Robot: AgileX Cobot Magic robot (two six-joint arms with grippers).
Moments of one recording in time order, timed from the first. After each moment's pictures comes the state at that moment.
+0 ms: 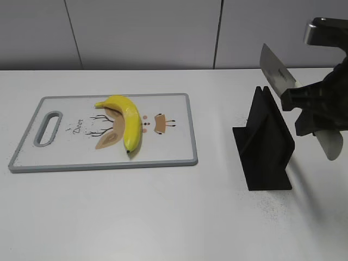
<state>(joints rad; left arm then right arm) -0.05 -0.01 -0.47 -0.08 1.08 0.13 0.41 1.35 -0.92 -0.07 0.79 0.46</state>
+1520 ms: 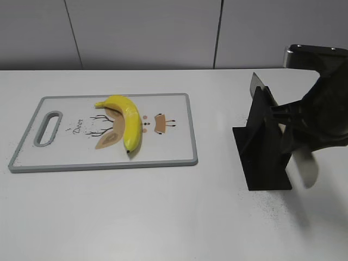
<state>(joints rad) -0.05 -0.01 -0.47 -0.08 1.08 0.13 0.41 1.46 -0.92 -0.01 0.79 0.45</state>
